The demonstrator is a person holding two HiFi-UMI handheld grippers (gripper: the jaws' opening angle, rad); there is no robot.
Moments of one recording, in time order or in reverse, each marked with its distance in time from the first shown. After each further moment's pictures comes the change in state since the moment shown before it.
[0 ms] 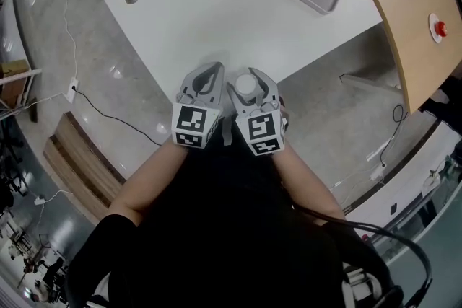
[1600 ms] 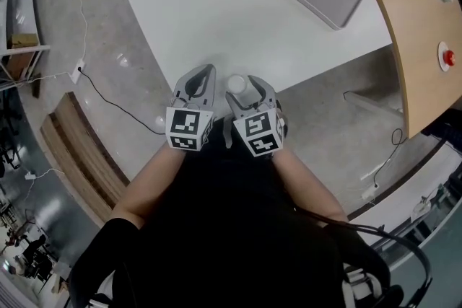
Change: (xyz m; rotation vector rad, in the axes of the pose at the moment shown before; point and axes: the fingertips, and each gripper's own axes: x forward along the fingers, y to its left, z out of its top) left arm -0.033 0.030 0.000 -0.053 -0.004 0.182; right arm 0.008 0.026 -0.015 -0.047 0.149 0.176
